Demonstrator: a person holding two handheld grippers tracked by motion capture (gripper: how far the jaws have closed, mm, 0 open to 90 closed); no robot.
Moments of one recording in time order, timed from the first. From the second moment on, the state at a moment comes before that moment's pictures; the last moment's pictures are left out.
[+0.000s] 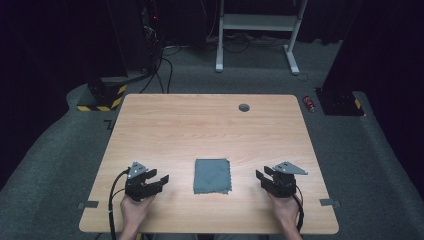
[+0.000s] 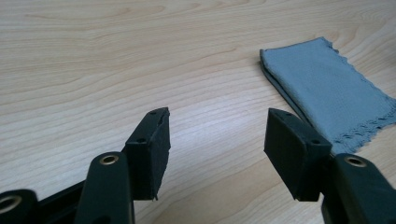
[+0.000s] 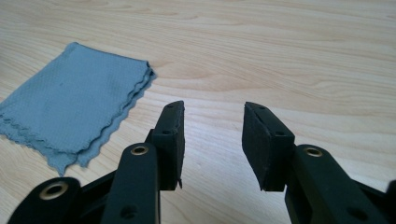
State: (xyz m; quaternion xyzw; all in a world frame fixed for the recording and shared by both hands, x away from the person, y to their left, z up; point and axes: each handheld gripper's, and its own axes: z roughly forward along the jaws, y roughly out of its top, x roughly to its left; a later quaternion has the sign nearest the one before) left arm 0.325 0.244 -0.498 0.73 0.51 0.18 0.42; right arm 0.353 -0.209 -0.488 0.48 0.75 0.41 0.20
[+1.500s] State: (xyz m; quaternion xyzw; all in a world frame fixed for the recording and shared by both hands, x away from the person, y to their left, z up) left arm 0.326 0.270 -0.523 0.72 0.55 0.22 0.36; right arm 0.346 -0.254 -0.516 0.52 0.75 0.34 0.23
